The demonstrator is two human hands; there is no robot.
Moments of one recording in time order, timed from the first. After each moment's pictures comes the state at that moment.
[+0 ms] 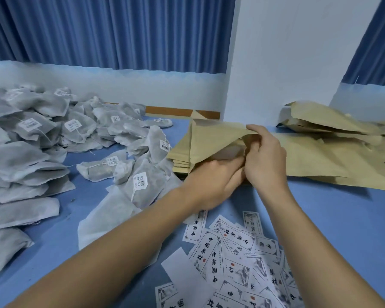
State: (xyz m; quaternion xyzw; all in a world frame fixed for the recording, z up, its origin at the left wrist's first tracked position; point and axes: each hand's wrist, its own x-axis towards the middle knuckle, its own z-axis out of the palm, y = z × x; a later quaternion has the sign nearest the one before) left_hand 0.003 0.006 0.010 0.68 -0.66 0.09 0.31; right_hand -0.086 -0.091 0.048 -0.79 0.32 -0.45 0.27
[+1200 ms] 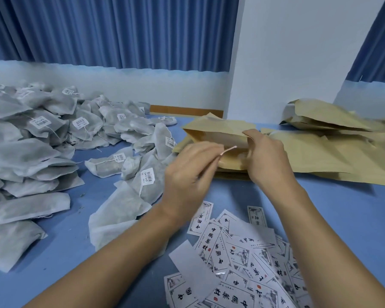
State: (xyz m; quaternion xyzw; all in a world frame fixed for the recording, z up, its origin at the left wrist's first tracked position) left_hand -0.004 0.061 0.009 0.55 -0.54 0.32 0.55; right_hand -0.086 -0.094 0.043 -0.88 0.34 -0.32 0.13
